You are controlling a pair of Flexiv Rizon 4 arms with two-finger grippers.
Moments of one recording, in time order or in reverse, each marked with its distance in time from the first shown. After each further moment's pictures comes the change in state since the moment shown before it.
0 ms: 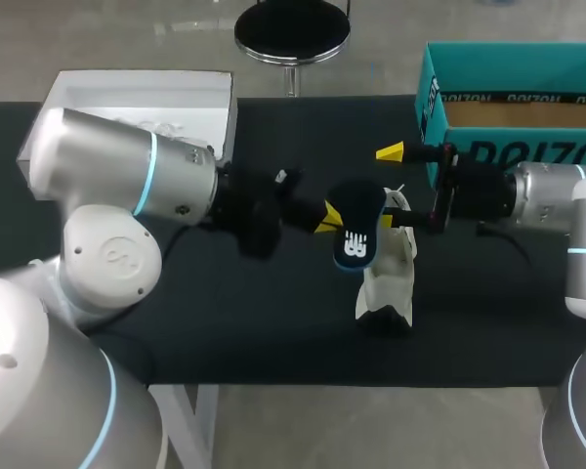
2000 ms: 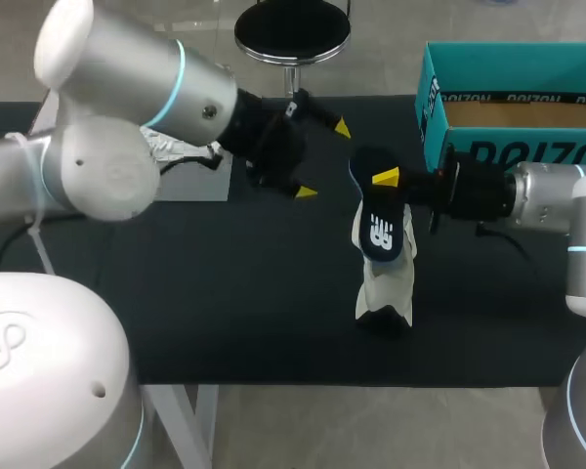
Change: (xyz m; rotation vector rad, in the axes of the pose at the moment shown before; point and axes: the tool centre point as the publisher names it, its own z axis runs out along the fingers) left arm -0.043 0.064 -0.039 -0.190 0.241 -0.396; right arm 0.000 0.000 0.000 0.000 0.000 0.001
